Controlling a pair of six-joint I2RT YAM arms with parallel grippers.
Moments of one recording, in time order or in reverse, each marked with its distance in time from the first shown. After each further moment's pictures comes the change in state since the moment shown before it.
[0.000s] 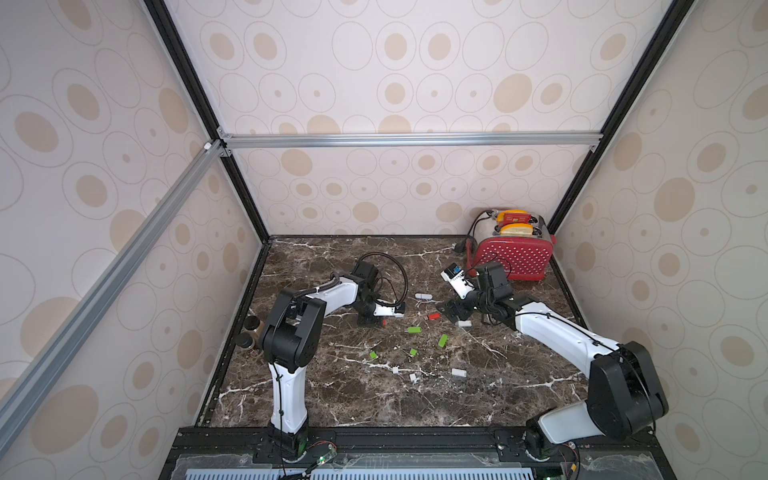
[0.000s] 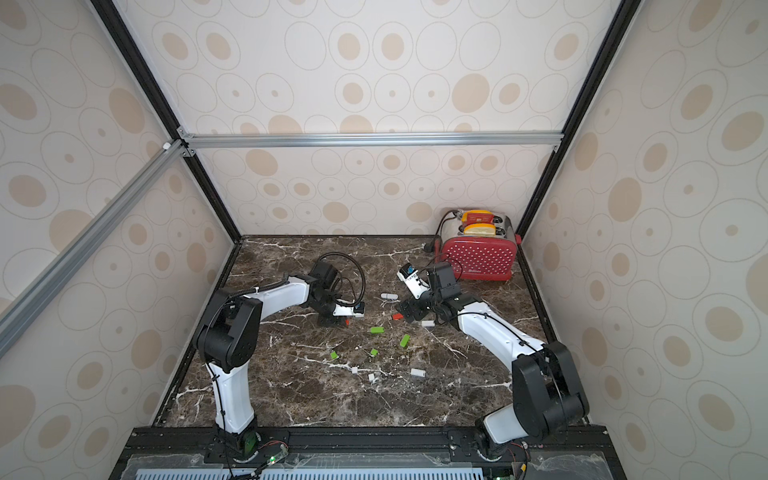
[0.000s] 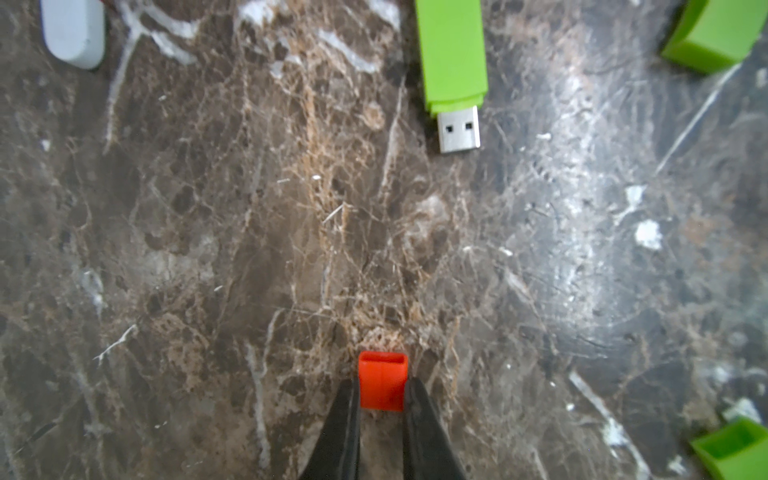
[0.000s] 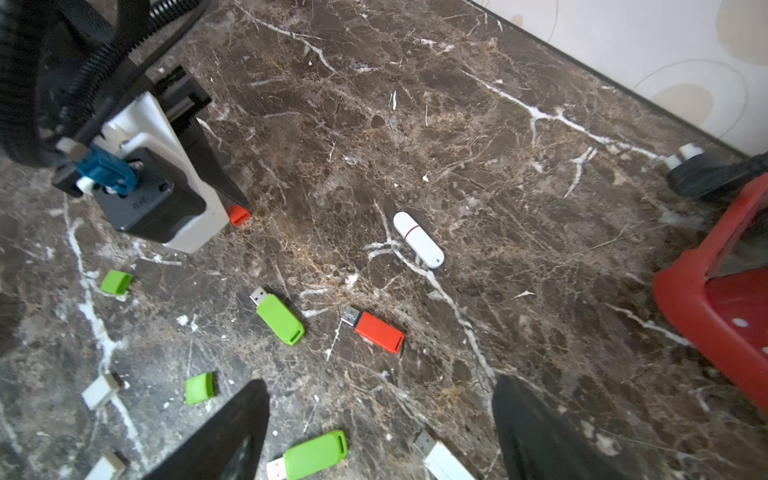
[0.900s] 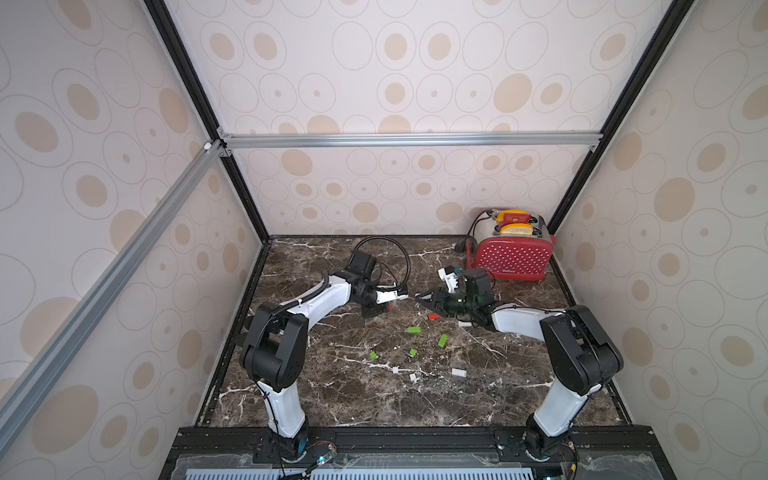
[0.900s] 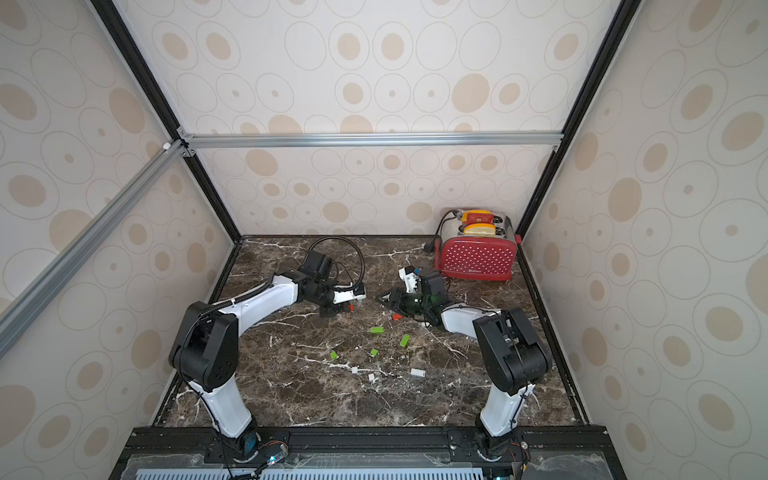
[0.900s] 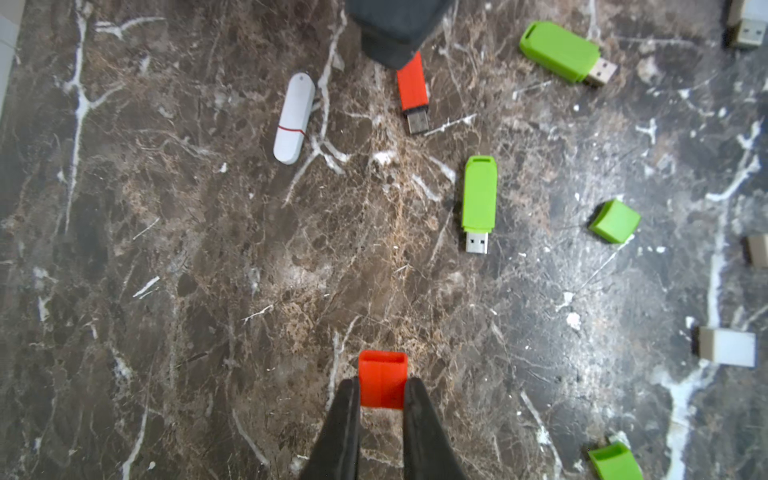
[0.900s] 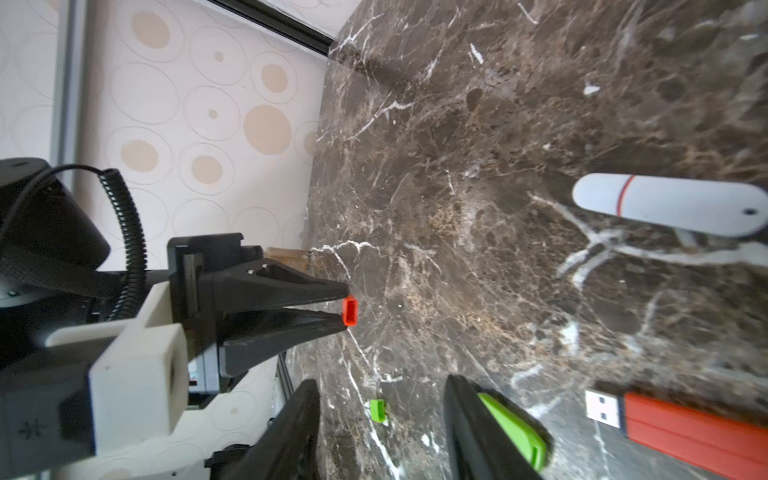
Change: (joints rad) left arm -0.020 -0.178 0.005 0.030 0.070 -0.256; right arm 0.004 0.291 -0.078 0.618 -0.438 1.046
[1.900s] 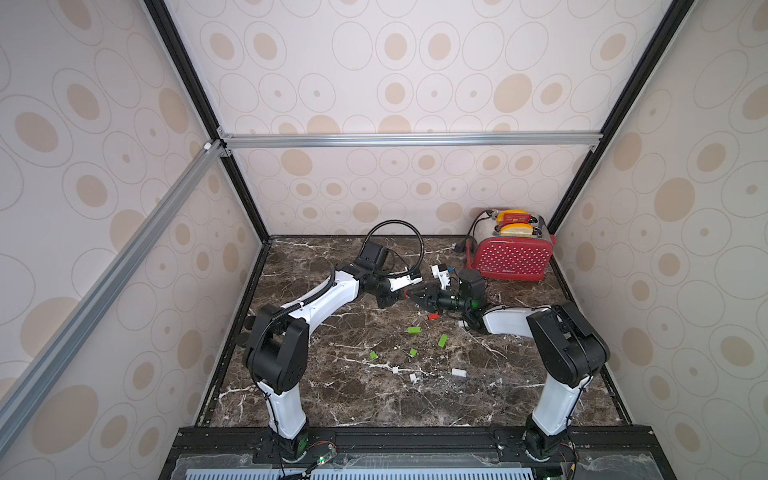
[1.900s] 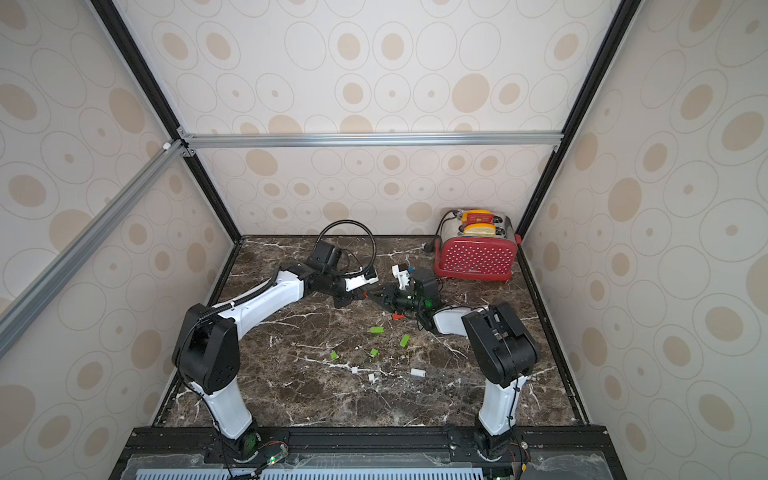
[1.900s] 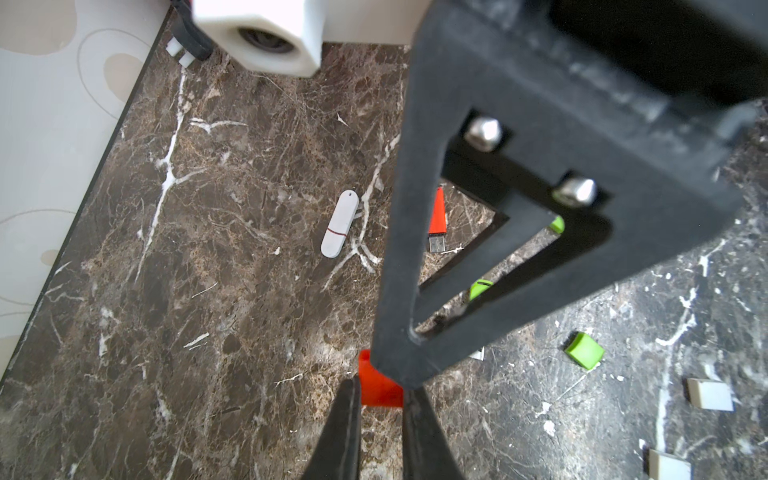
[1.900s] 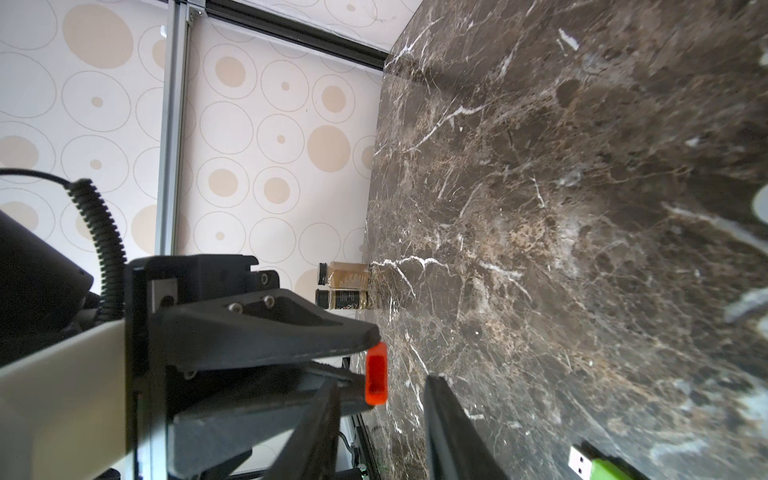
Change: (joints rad) left arm -0.076 -0.001 0.108 0.037 0.016 -0.211; right arm 0.053 0.074 0.000 0.279 -0.029 0.252
